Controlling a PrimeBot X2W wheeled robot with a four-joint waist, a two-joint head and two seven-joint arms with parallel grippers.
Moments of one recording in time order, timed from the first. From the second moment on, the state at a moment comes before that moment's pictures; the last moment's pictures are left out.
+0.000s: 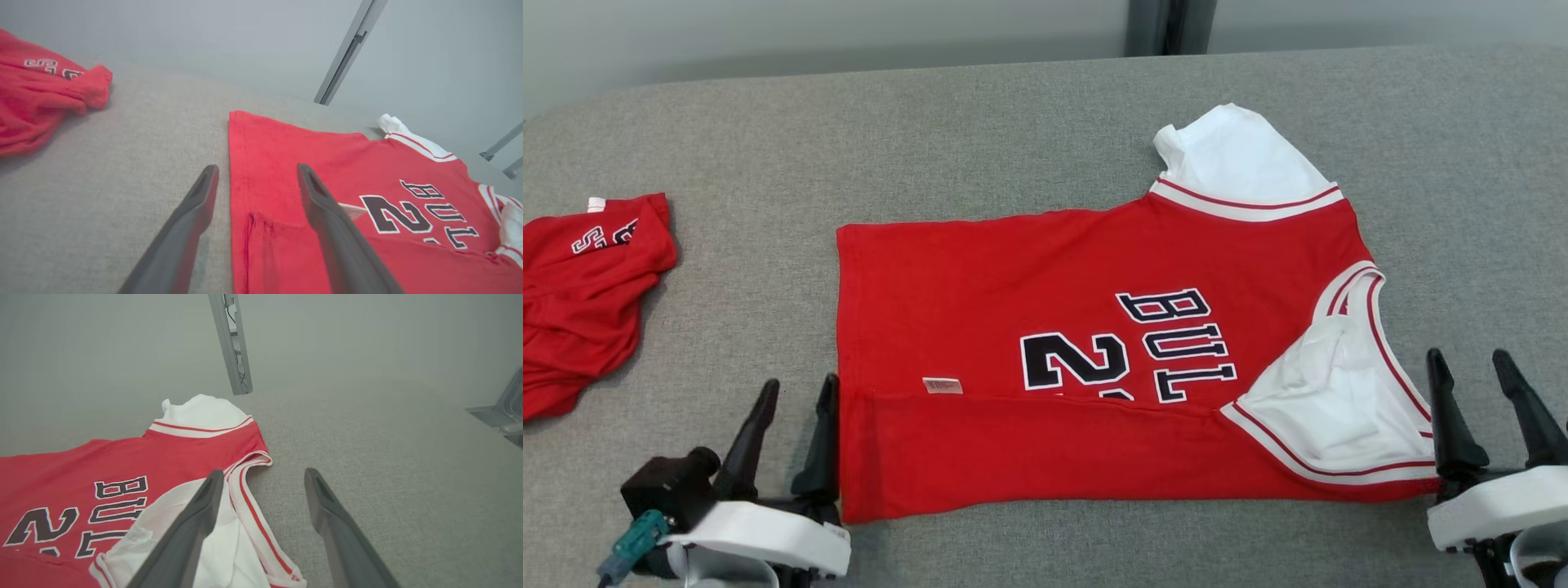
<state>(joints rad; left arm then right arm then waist) -0.03 0.25 -0.27 0.13 -0.63 0.07 -0.20 -0.01 -0.10 -0.12 0.03 0.28 0.13 0.01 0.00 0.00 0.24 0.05</state>
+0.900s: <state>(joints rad) -0.41 0.25 -0.20 0.29 -0.49 -0.07 -0.16 -0.15 -0.06 -0.07 -0.03 0.20 0.13 -0.12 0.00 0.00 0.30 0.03</state>
